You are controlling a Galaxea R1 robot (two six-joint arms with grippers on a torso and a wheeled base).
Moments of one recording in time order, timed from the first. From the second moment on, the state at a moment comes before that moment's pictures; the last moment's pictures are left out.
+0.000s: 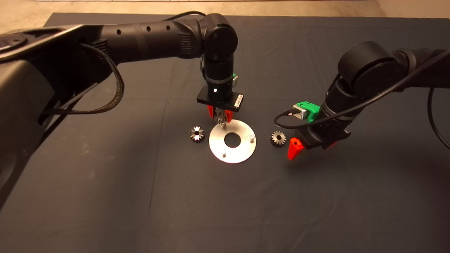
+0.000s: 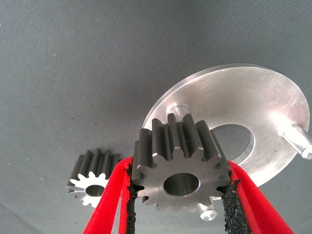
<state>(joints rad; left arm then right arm) -0.46 2.94 -1.62 0.10 1.48 -1.00 0.41 2.47 -0.99 -0.04 -1.53 1.22</state>
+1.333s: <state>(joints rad) -0.46 2.95 -1.62 0.09 1.48 -1.01 0.41 2.47 -0.99 -0.04 -1.53 1.22</state>
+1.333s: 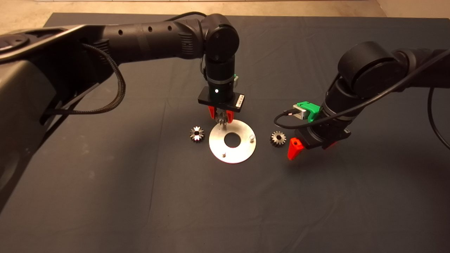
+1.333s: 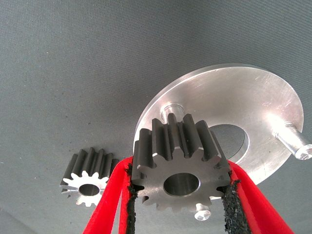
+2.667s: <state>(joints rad) -0.44 2.95 -1.62 0.09 1.45 -1.01 0.41 2.47 -0.99 -0.04 -1.53 1.22</state>
